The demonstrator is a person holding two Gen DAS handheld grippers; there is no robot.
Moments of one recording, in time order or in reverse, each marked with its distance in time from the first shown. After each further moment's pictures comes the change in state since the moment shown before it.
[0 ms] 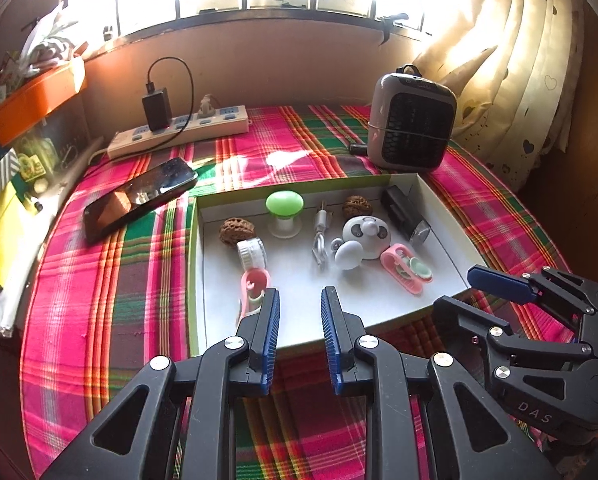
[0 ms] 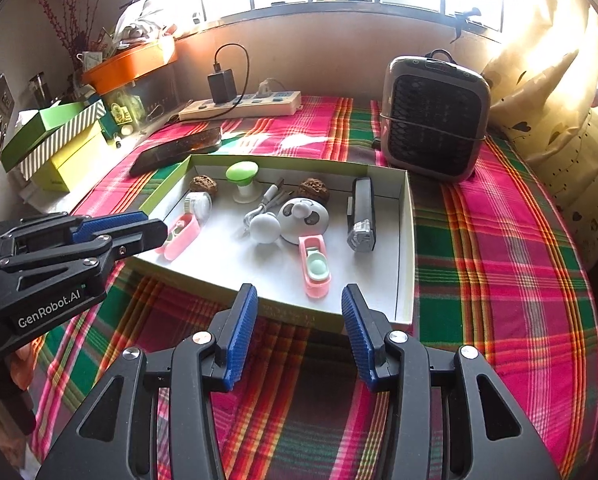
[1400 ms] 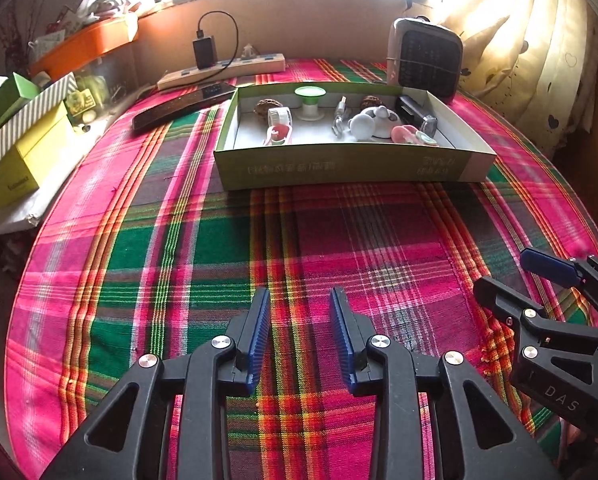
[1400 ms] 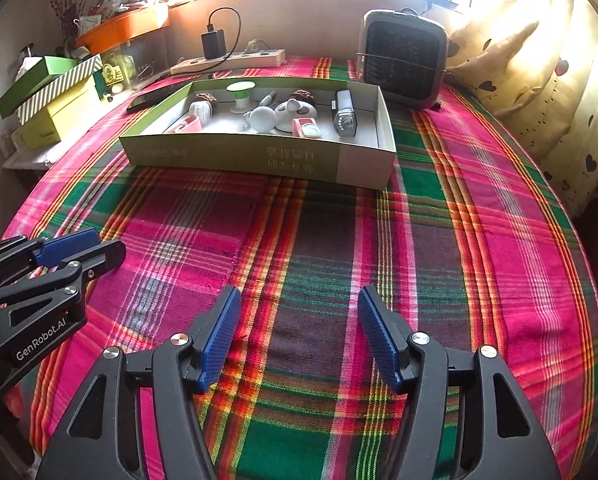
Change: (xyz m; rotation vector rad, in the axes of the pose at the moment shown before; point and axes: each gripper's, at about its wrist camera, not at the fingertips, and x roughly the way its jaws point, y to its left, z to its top) left arm -0.024 -0.017 -0.108 -0.068 0.060 0.114; right arm -0.023 0.018 -0.086 0.013 0.073 -0.118
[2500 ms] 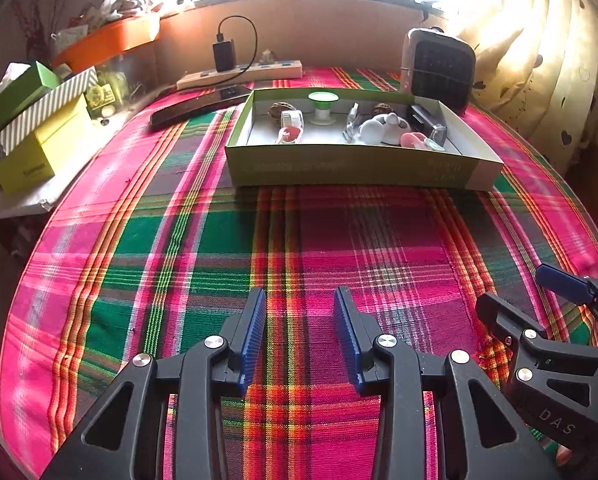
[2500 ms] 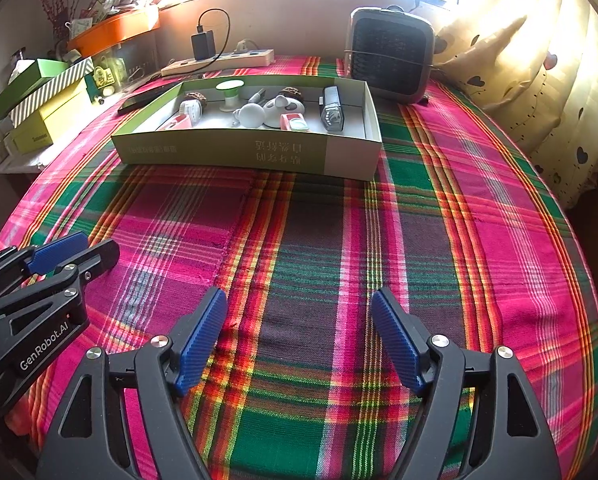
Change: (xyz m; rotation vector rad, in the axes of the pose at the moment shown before) left arm -0.003 -0.005 -0.007 -0.055 -0.035 0.051; right arm -0.002 -0.003 -0.005 0.018 -0.005 -0.017
